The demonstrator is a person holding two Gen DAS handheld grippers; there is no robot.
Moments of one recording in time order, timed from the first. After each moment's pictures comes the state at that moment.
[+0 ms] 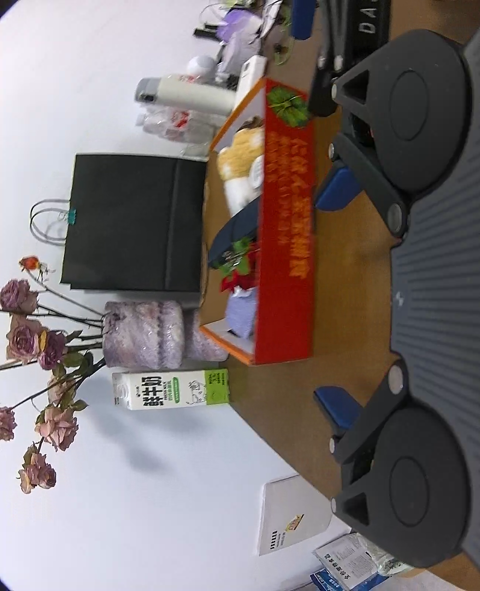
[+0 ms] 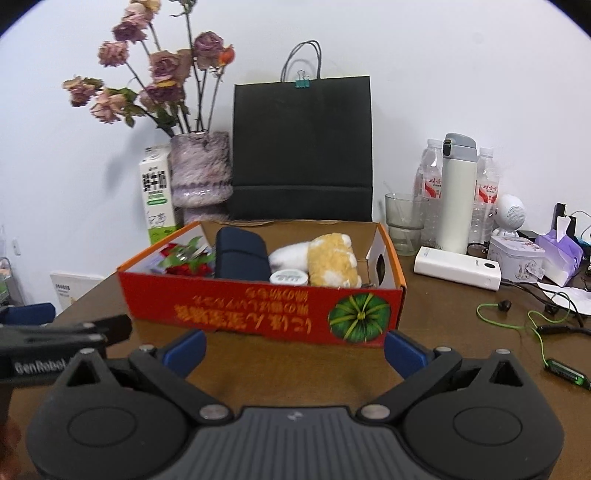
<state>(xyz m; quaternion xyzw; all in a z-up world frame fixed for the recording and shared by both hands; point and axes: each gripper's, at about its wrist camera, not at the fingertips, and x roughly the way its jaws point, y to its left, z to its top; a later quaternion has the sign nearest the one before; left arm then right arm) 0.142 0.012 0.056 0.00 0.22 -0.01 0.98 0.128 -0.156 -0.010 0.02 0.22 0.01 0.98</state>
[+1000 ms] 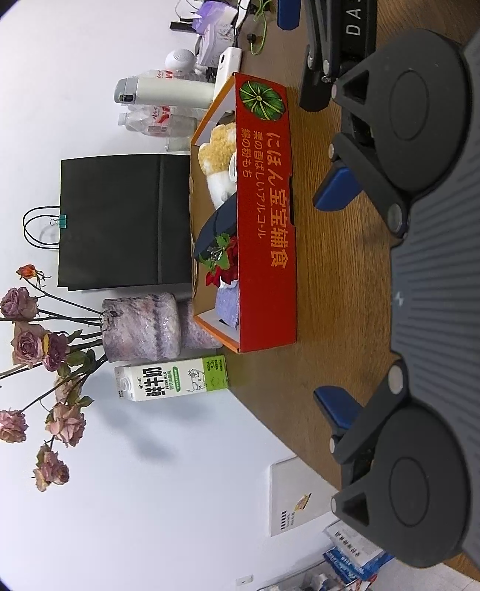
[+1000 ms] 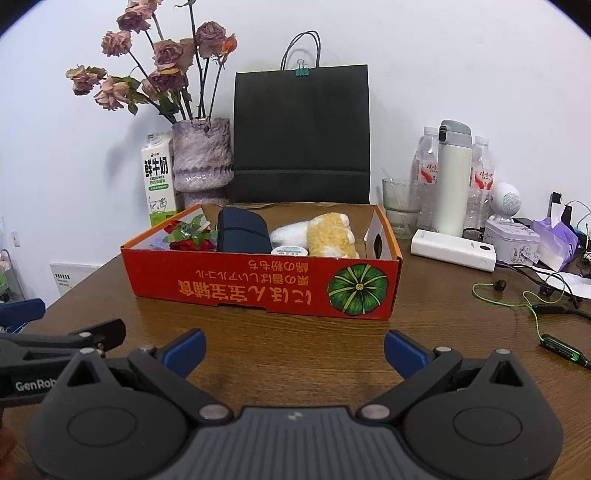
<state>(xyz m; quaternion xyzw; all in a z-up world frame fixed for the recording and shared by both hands) 0.126 0.004 0.050 0.04 0.21 0.02 0.98 0.119 -0.155 -0.021 0.02 0.23 0.00 0.97</state>
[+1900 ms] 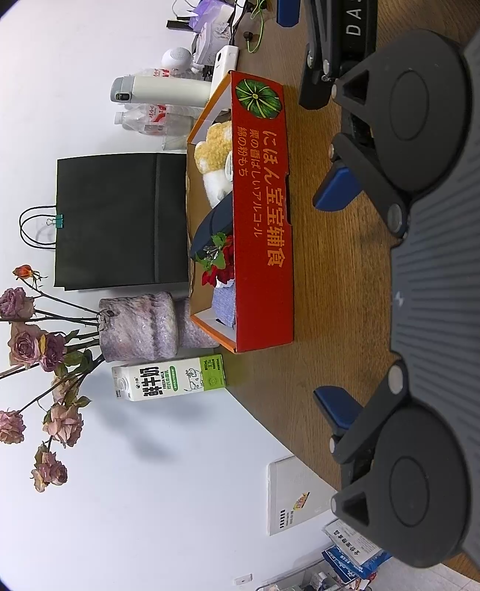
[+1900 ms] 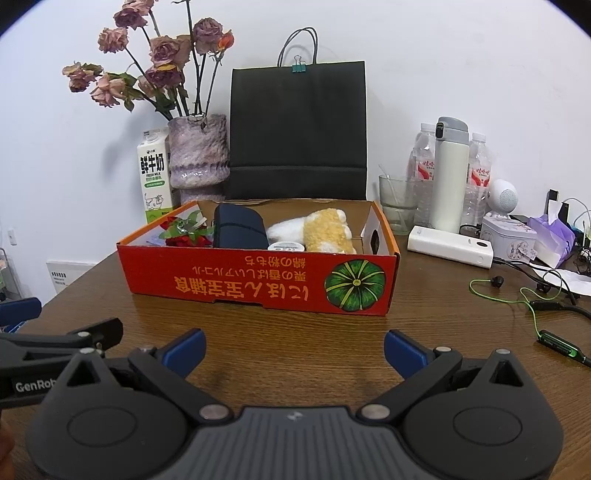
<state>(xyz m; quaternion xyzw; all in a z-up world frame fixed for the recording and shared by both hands) 0.127 0.004 0.048 0.04 0.22 0.01 0.97 0.119 -0.158 -0.023 0.02 0.24 0.00 0.97</state>
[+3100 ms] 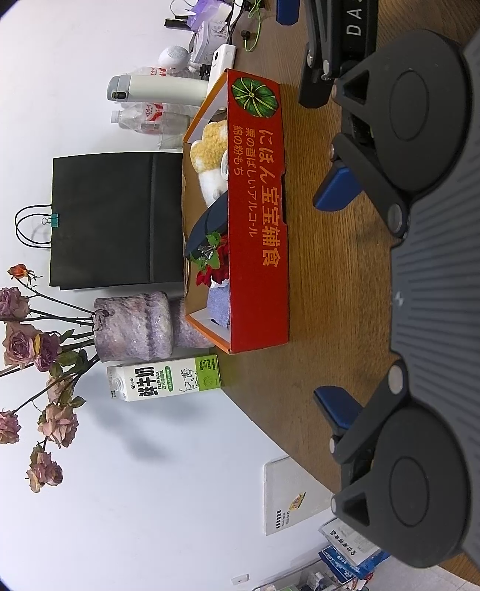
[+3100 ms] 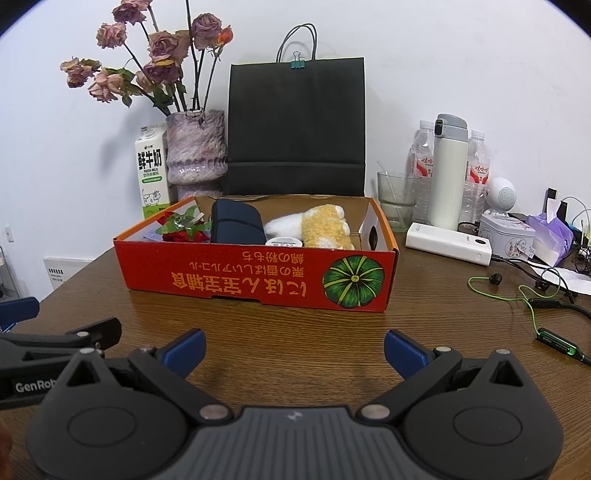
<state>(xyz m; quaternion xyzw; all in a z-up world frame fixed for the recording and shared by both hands) 0.129 0.004 0.046 0.04 0.23 0.01 0.97 0.120 -0.158 -0.024 0.02 0.24 0.00 0.97</state>
